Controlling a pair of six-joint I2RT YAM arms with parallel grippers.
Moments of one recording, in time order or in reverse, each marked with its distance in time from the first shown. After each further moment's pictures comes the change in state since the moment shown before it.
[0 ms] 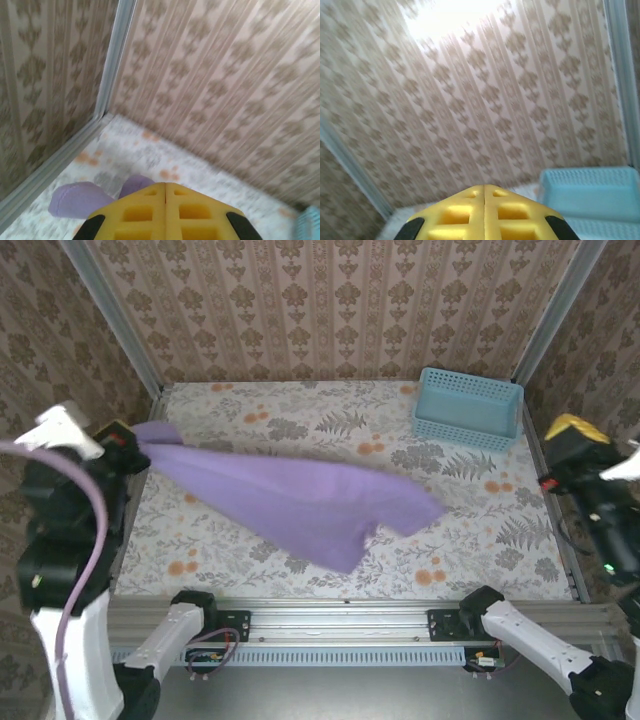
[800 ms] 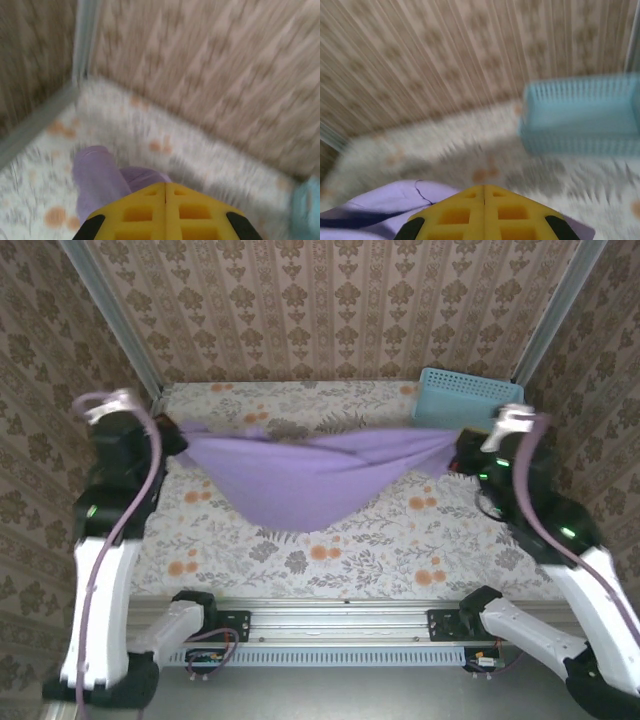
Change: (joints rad) left arm -0.009 0.076 -0.277 0.158 0.029 -0.058; right arm 0.002 0.083 -0.417 0.081 0.038 0.112
